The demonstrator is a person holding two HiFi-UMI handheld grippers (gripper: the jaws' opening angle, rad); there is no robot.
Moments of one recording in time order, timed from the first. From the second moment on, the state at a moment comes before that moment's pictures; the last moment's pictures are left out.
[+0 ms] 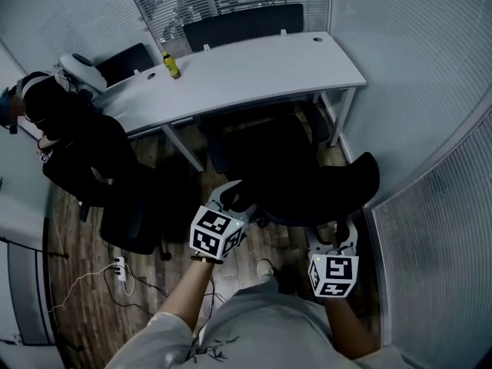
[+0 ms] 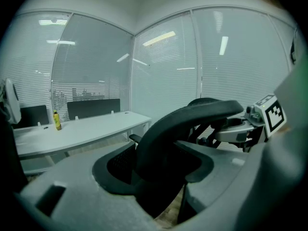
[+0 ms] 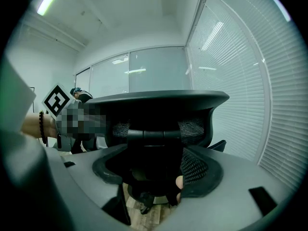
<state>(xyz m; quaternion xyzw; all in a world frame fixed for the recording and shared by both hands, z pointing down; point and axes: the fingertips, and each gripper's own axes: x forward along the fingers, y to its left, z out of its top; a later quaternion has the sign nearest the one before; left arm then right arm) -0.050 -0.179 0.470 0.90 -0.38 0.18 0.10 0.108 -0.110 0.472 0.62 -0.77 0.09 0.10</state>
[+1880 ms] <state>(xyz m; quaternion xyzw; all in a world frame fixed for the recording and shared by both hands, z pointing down) -0.015 0.010 0.468 0.90 -0.40 0.16 0.09 0.142 0.080 0.471 0.60 -0.79 0.09 0.11</state>
